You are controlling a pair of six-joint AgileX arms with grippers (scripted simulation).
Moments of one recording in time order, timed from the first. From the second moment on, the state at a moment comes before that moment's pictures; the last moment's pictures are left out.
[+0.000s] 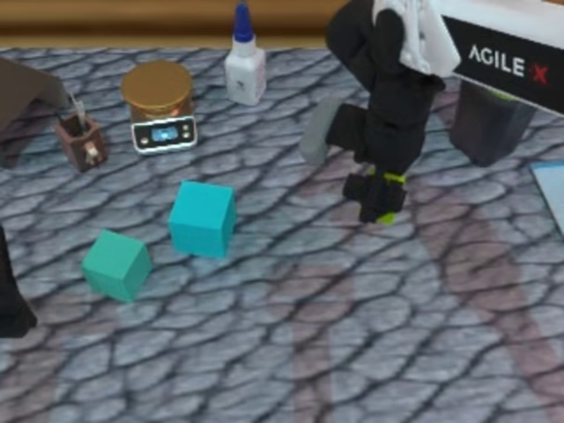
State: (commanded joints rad) left arm 0.00 0.00 0.00 0.00 0.00 0.00; right arm 0.50 2.32 1.95 -1.17 -0.01 -0.69
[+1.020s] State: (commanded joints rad) left arm 0.00 0.00 0.00 0.00 0.00 0.00; right arm 0.63 2.01 1.46 -1.01 -0.02 -0.94
